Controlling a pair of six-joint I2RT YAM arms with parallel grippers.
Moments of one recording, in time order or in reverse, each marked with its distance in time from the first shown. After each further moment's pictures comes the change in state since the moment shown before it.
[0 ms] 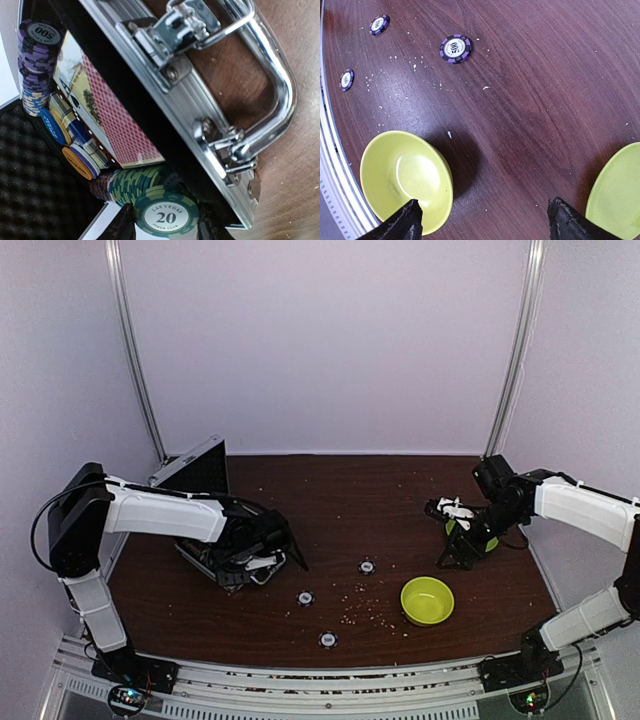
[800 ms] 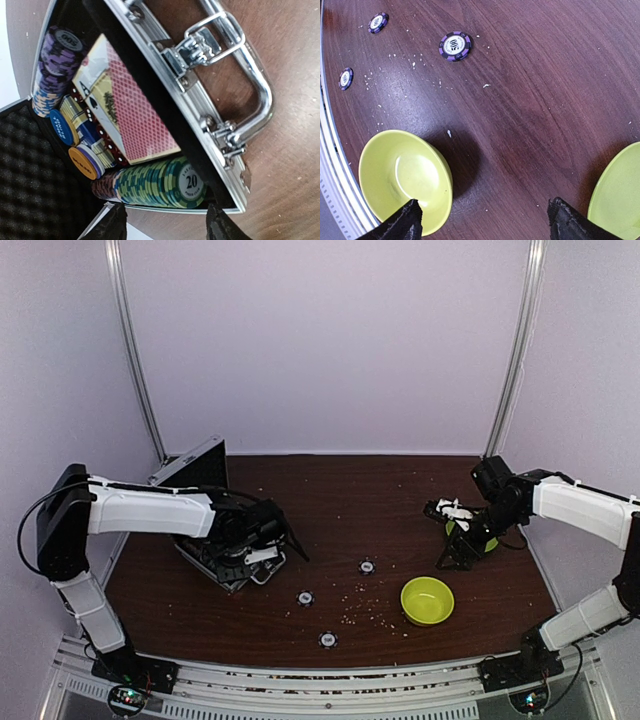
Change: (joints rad) left arm 0.010 -0.065 0.003 0.016 0.056 0.003; right arm 0.000 0.016 0.001 -0.001 0.000 0.000
